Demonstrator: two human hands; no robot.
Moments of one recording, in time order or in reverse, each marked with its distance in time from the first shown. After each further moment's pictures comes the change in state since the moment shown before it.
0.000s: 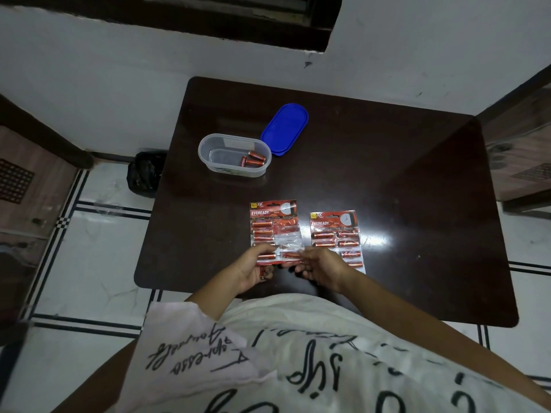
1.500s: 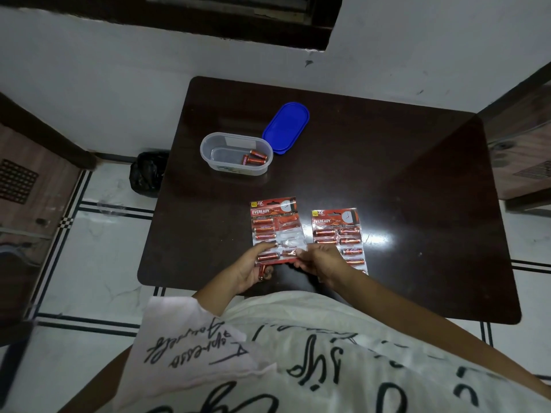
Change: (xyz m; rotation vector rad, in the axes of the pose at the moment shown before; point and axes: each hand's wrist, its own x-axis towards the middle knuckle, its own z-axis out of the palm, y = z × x) left_hand -0.007 -0.005 -0.005 0.026 -0.037 0.041; right_hand 0.002 0.004 0.012 0.050 0.296 -0.053
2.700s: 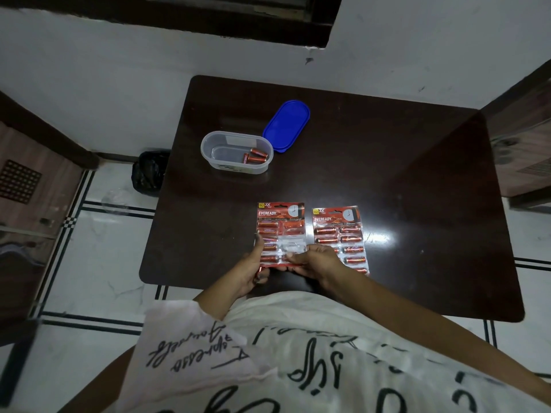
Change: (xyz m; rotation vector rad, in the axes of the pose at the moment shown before) left_hand 0.002 -0.012 -0.001 0.063 0.113 0.057; right_hand 0.006 0.013 0.005 0.025 -0.052 0.039
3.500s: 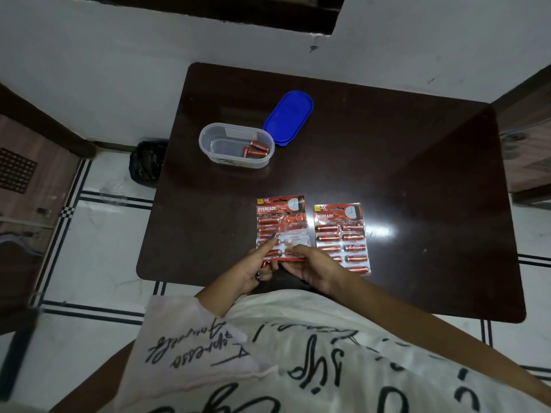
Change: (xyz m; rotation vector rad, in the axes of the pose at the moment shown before) left_hand 0.005 0.000 0.006 -0.060 -0.070 -0.032; right_hand 0.011 0.005 0.002 0.259 -0.179 0.119
